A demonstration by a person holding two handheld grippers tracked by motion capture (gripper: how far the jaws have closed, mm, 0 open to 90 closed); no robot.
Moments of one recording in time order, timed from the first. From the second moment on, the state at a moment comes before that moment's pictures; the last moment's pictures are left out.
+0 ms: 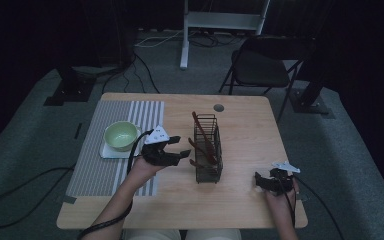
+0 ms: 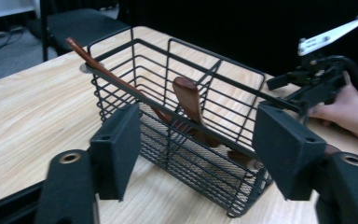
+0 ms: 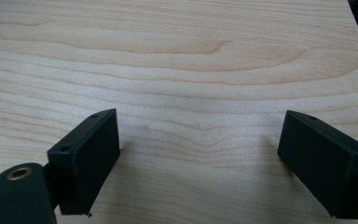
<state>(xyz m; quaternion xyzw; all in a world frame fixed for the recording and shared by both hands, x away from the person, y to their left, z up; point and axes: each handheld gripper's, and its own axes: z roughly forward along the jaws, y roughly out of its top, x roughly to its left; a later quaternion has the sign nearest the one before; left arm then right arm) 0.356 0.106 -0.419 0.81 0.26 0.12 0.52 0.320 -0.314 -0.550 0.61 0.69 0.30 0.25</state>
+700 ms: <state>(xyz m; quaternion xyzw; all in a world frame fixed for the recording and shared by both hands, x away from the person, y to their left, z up) 0.366 0.085 -0.420 0.81 0.25 0.13 0.51 0.320 -0.314 -0.550 0.61 0.69 0.30 0.25</state>
